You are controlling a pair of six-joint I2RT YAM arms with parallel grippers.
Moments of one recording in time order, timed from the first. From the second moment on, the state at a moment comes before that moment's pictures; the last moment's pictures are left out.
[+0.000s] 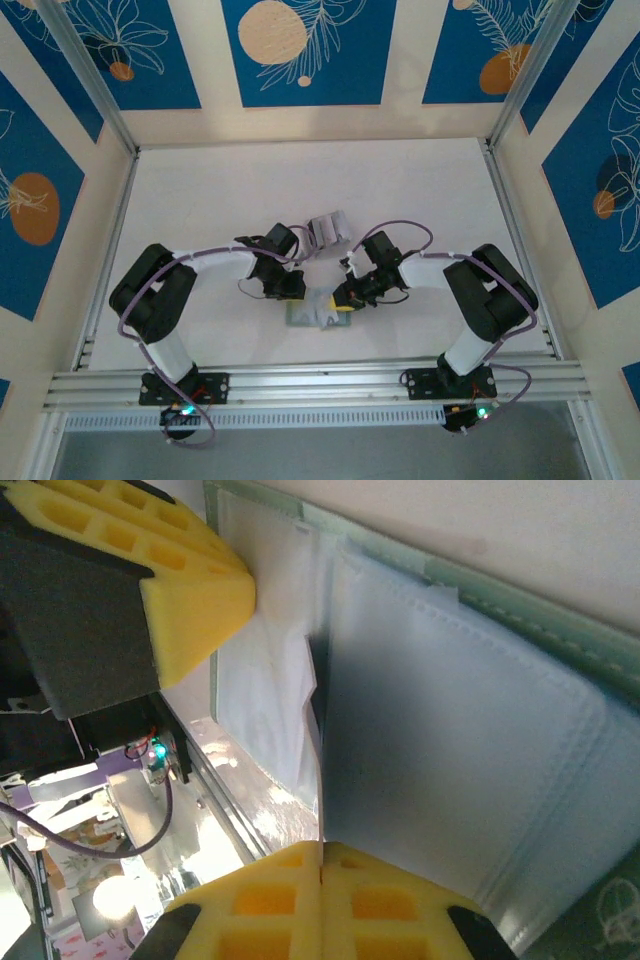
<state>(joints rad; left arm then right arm) -0.67 1.72 0.94 -0.52 0.39 -0.54 0.54 1.65 0.67 -0.21 -0.90 0.56</state>
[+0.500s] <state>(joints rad) -0.67 1.72 0.92 -0.49 0.40 -0.54 0.54 1.68 0.67 -0.17 -0.94 0.58</state>
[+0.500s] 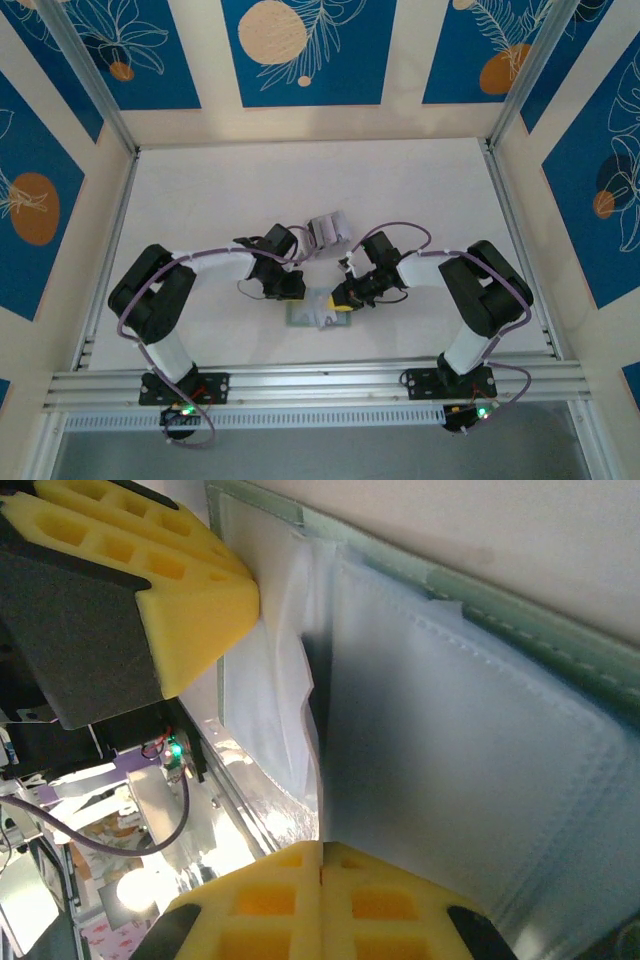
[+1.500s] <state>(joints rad) -0.66 1.70 0.90 -0.46 0.41 -0.54 0.54 1.74 0.69 -0.05 -0.88 0.69</state>
